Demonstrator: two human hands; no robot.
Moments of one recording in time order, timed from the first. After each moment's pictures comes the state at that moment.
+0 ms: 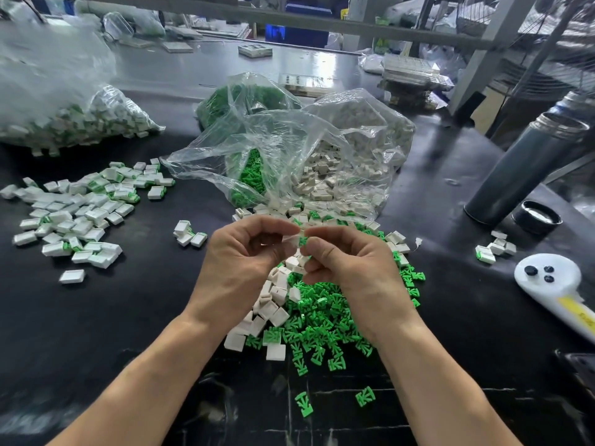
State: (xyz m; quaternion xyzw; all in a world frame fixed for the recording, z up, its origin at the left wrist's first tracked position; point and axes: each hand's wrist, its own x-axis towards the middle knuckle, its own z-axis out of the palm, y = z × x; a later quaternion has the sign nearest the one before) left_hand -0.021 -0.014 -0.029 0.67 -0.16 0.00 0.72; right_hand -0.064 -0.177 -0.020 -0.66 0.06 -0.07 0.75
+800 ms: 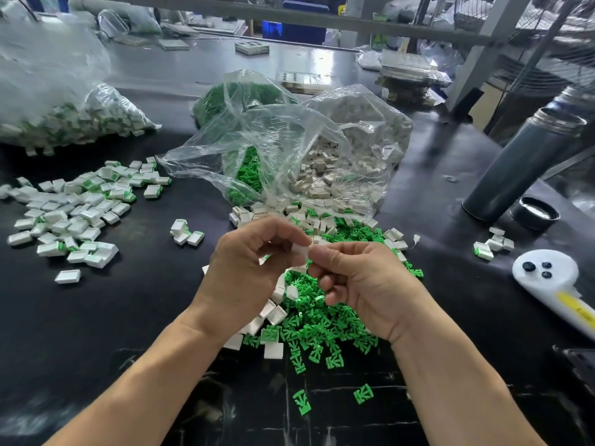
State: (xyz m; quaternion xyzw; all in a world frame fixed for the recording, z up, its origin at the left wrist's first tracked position) left_hand -0.026 -0.019 -0.030 0.73 -0.27 0.05 0.63; right_hand -0.067 -0.191 -0.011 -0.58 0.14 0.10 0.80
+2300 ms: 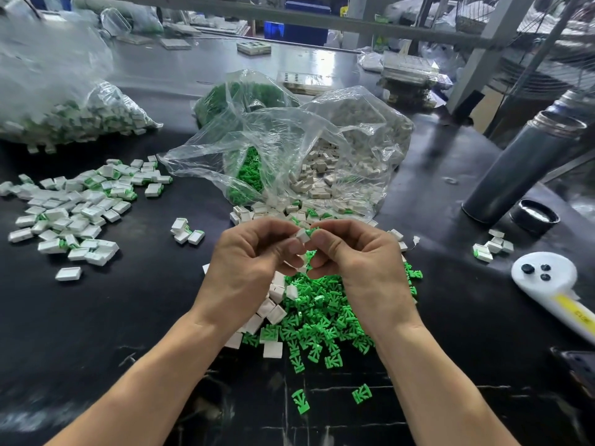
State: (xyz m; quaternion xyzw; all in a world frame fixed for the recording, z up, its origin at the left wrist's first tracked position) left_hand -0.026 -0.022 -0.032 0.68 -0.17 -0.03 0.71; right_hand -0.065 -0.177 -0.017 -0.66 0.06 -0.13 0.74
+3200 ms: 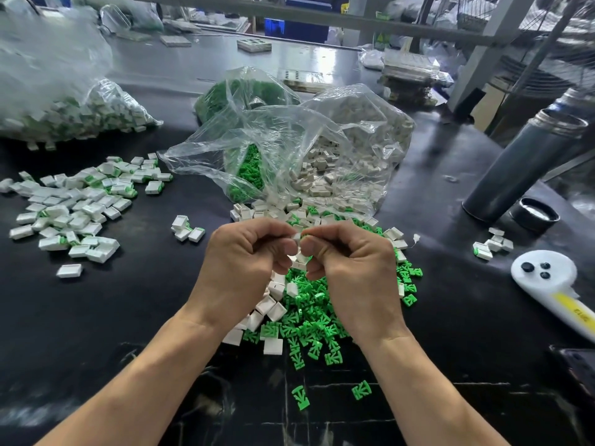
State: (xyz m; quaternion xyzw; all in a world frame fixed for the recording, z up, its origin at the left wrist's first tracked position) left_hand -0.027 -0.018 -0.026 0.73 -0.18 0.04 0.65; right_hand -0.071 -0.166 -0.025 -0.74 0.03 -0.20 0.64
